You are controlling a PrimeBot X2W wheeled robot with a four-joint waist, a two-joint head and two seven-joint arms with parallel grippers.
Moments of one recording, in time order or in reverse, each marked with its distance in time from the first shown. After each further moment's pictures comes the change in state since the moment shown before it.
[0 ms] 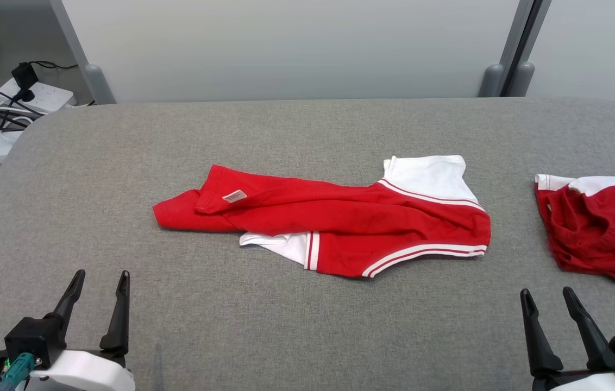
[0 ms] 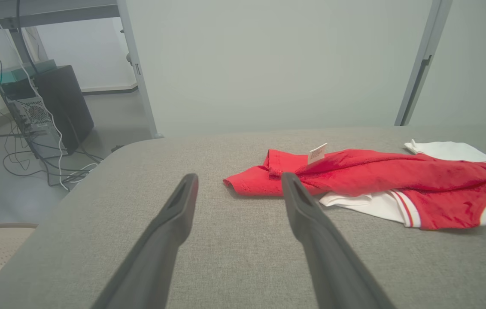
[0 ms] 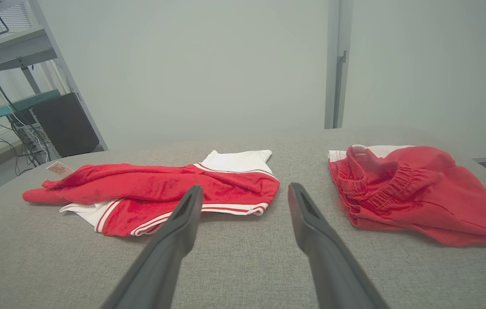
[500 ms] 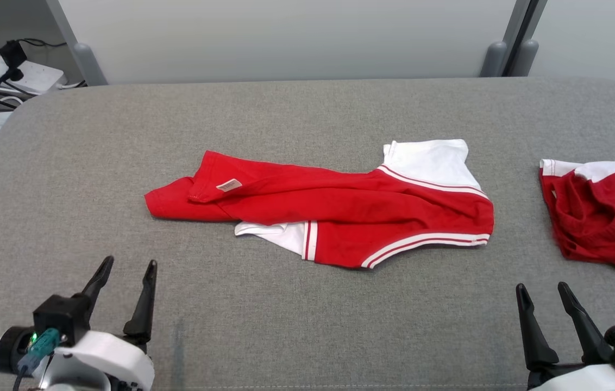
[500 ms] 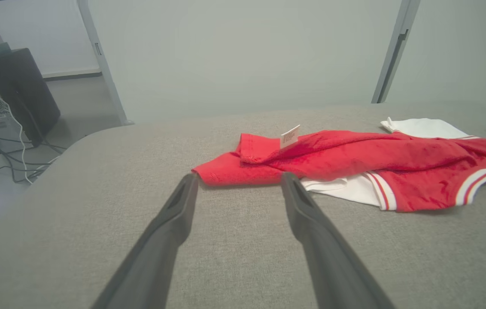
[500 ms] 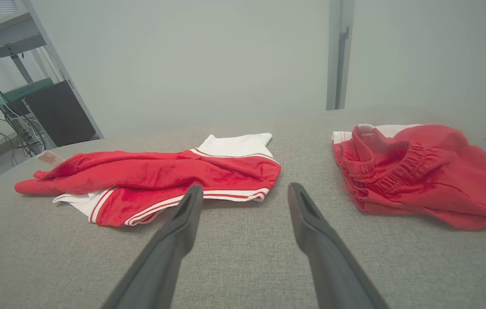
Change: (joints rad) left arm -0.027 0.003 -0.058 -0.032 -0.008 -0.011 0.061; right arm -0.010 0.013 0.000 -0.014 0.001 0.000 0.030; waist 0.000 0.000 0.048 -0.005
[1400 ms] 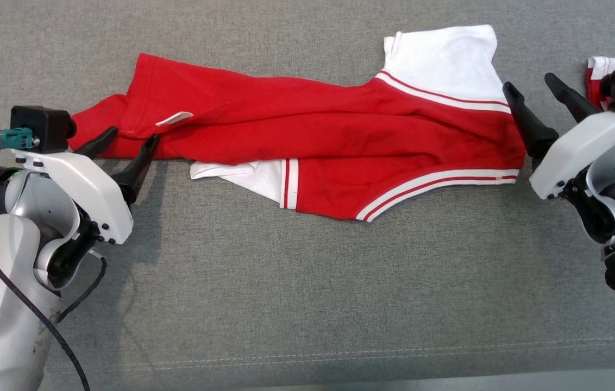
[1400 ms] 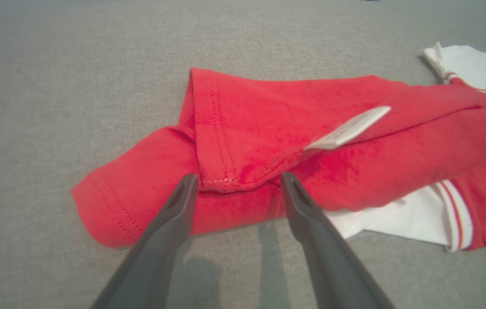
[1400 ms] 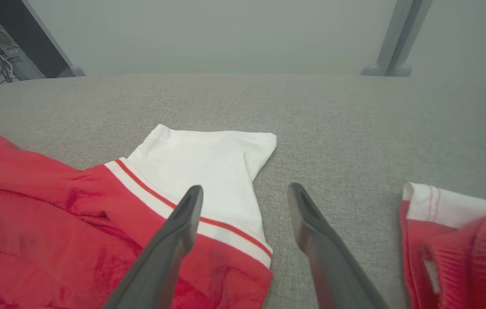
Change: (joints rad) left arm -0.564 0.169 -0.237 0.180 -0.367 -0.053 0.438; right arm -0.831 -0.256 0.328 0.428 0.286 0.000 0.262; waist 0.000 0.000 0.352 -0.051
